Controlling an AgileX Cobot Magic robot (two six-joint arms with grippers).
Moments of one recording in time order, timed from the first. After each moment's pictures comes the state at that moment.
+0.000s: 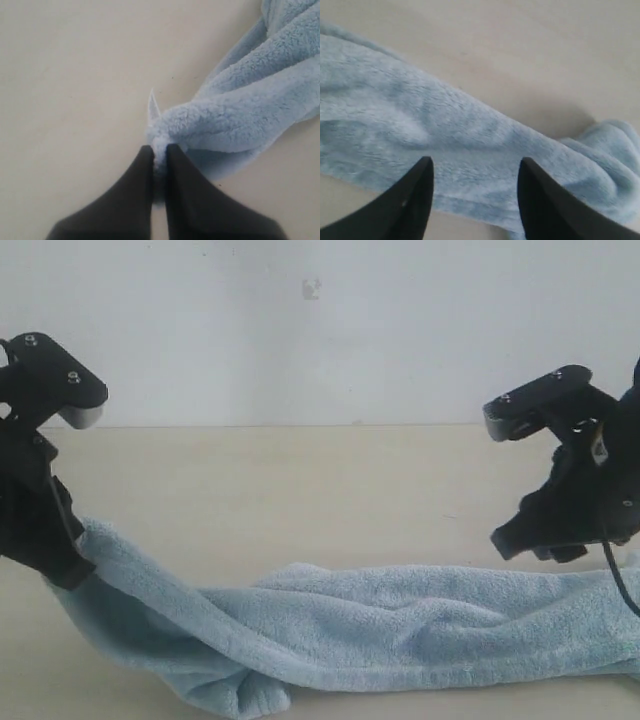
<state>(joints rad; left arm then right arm) -0.47 1.30 -0.94 0.25 0.84 0.11 0.38 1.45 -0.93 -0.33 0.75 0.17</state>
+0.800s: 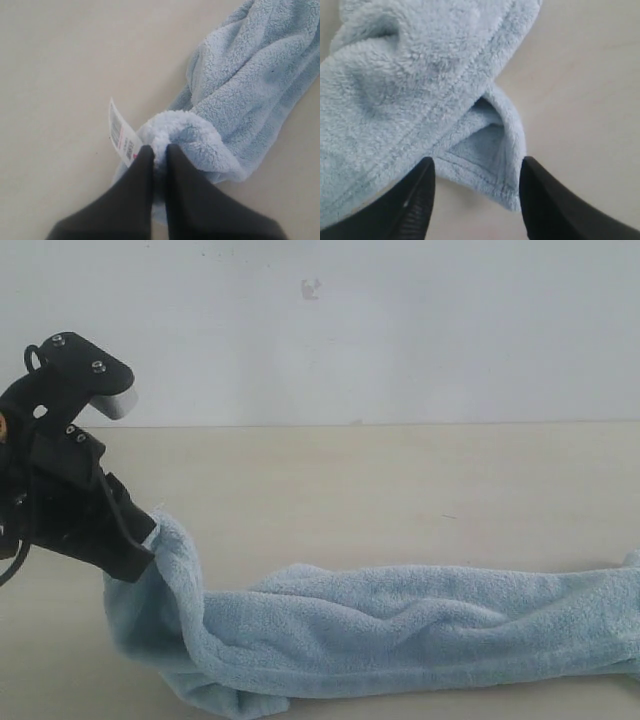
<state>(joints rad) -0.47 1.30 -0.89 -0.06 0.64 0.28 -0.49 1.59 -0.86 0.31 0.85 -0.10</state>
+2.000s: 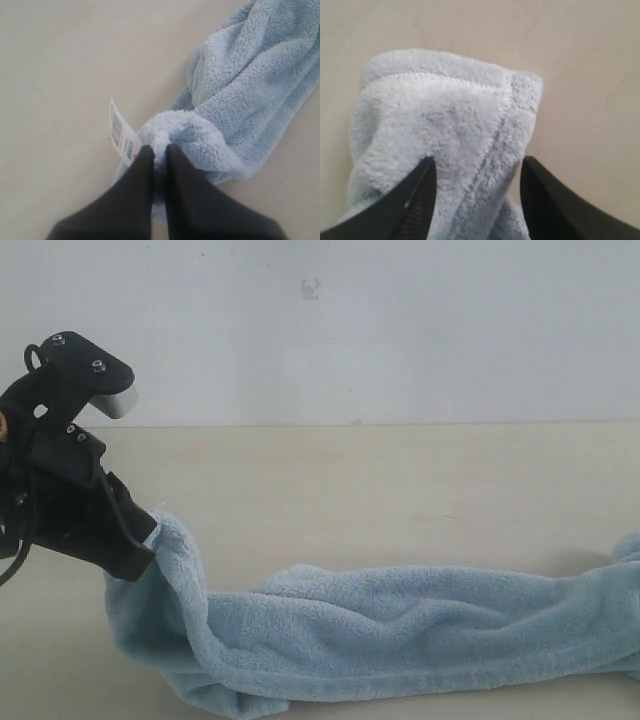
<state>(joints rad) -0.47 1.30 -0.89 -0.06 0.63 0.28 -0.49 1.81 -0.85 0.85 0.46 -0.51</state>
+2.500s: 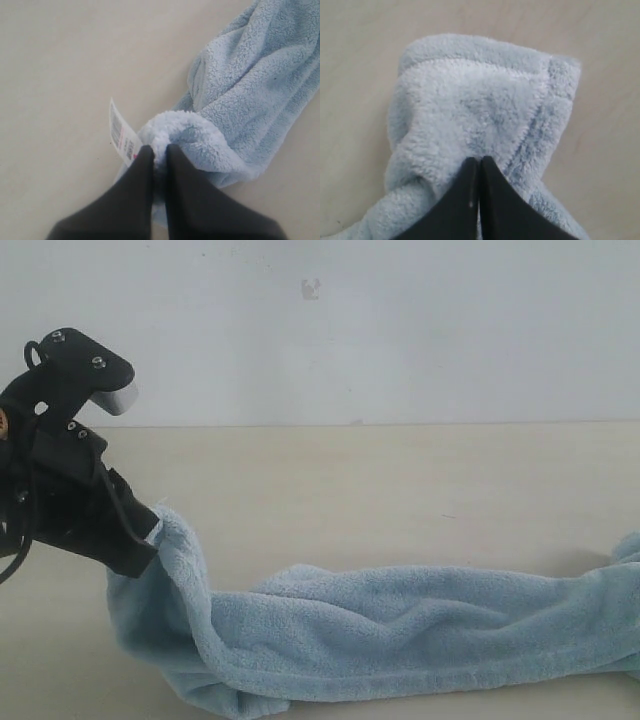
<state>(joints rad) -0.47 1.30 -0.89 -0.06 0.62 0.28 -0.49 1.81 -0.85 0.95 0.52 -0.61</state>
